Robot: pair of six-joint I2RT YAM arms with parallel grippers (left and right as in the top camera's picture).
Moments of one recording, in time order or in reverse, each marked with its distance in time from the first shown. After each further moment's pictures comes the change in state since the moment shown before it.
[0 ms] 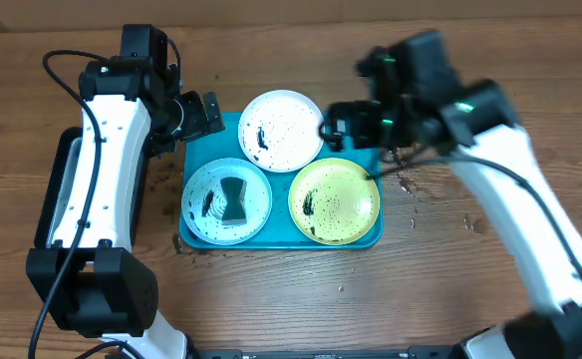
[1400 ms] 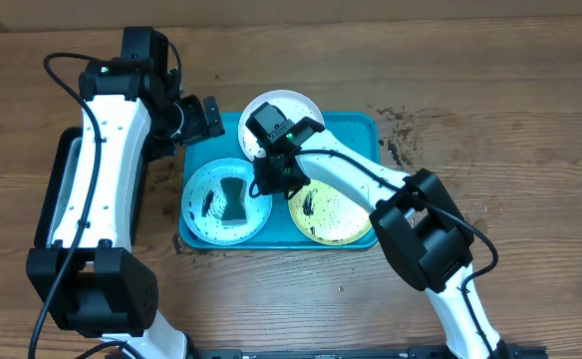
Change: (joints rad) left arm 0.000 0.000 -0.002 -0.040 0.000 0.002; right arm 0.254 0.567 0.018 0.240 0.087 0.216
